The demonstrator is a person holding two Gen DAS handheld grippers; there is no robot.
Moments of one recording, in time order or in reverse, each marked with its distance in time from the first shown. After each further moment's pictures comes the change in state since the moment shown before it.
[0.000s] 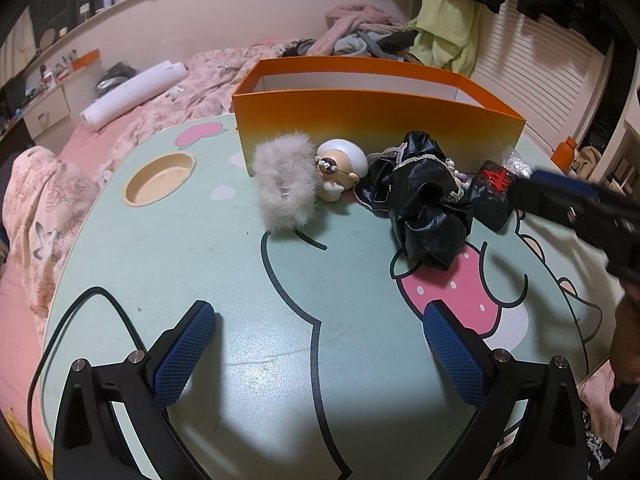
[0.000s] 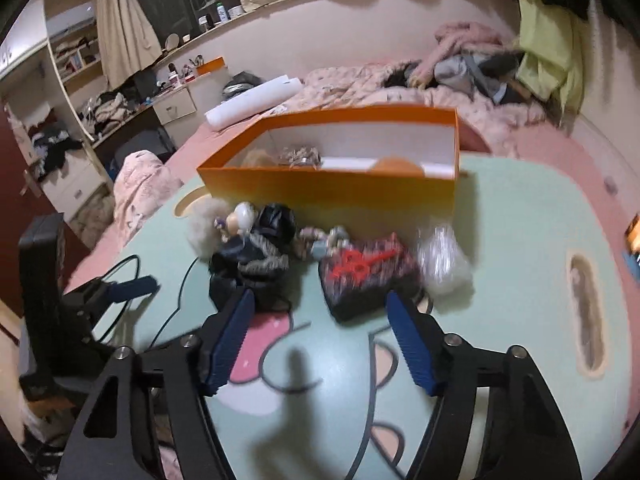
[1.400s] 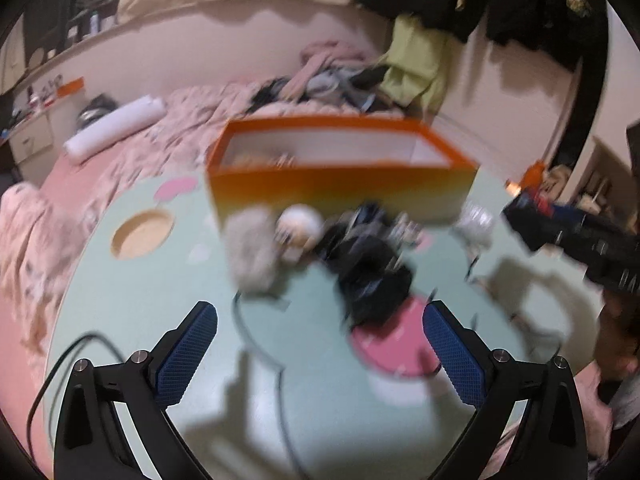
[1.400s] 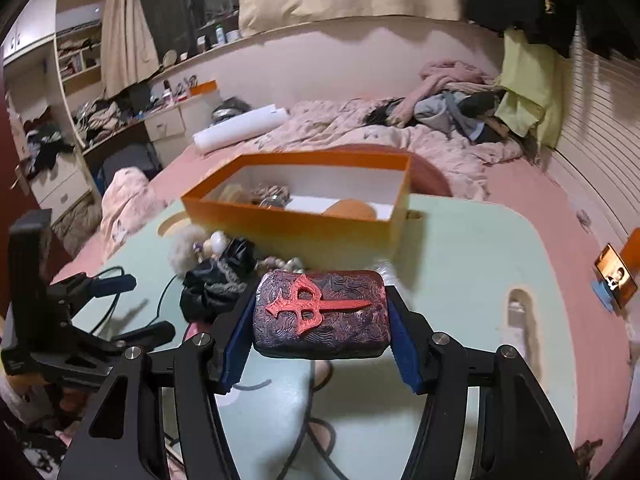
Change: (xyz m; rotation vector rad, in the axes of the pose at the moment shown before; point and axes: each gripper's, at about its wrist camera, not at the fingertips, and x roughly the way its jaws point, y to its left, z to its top) left arm -0.023 -0.013 0.023 0.021 -0.145 -0.115; right arm -0.040 -0.025 -0.003 -0.002 -0.102 -0.049
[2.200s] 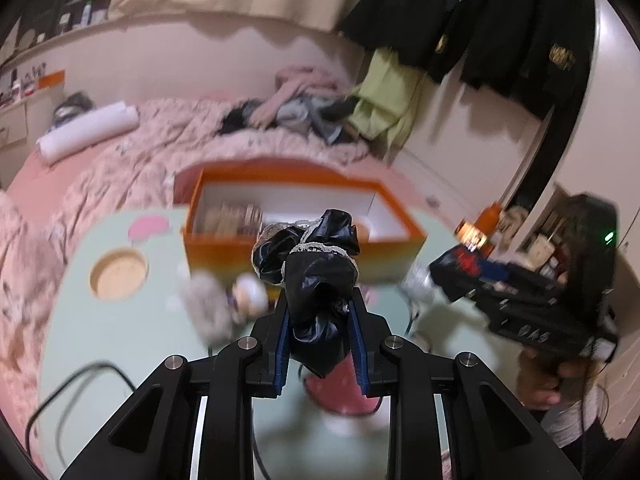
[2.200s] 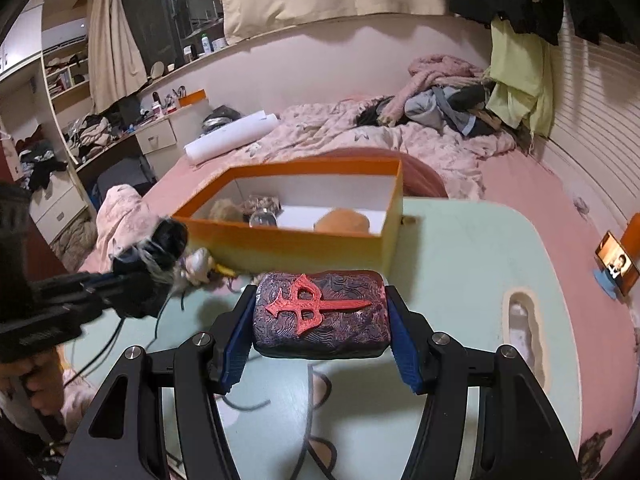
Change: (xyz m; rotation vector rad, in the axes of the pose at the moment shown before) left arm -0.034 0.013 0.044 -0.063 -0.082 -0.170; right arm 0.006 -0.008 0.015 0.050 -0.013 -0.007
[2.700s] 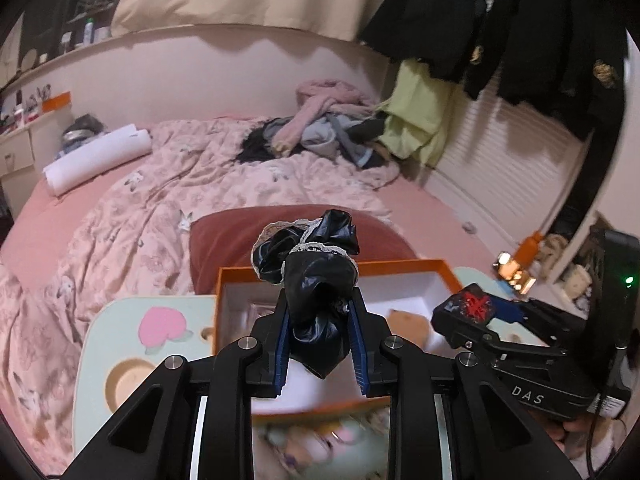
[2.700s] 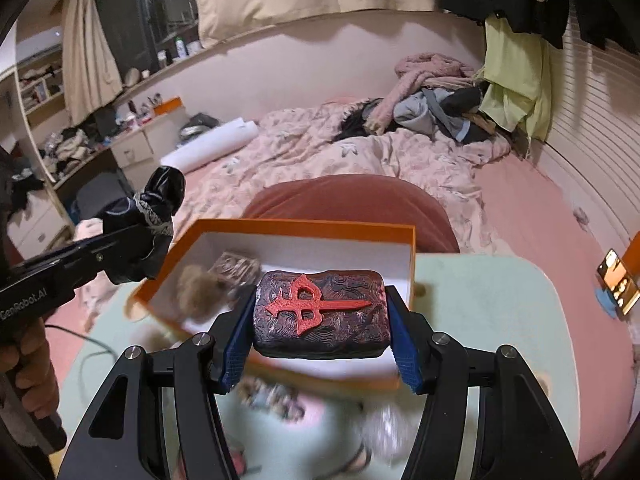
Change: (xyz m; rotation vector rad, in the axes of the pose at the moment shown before) left arm 0.080 0.033 0.087 0.012 -0.001 0.125; right arm 0.075 0.001 0.070 0.040 0.048 -0.083
